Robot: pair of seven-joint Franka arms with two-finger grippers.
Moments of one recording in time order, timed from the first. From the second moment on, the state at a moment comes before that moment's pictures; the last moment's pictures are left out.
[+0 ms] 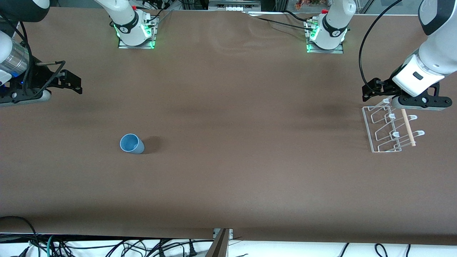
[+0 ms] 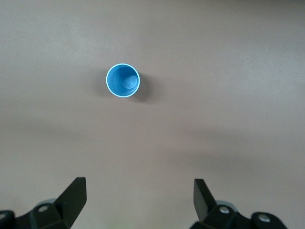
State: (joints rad) left arm -0.03 -0.01 -0.05 -1.76 0.00 1.73 -0.05; right arm 0.13 0.04 -0.06 -1.63 -0.01 1.62 -0.08
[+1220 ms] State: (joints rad) left arm -0.03 -0.01 -0.05 -1.76 0.00 1.73 -0.05; right arm 0.13 0.42 -0.05 -1.66 -0.01 1.83 -0.11
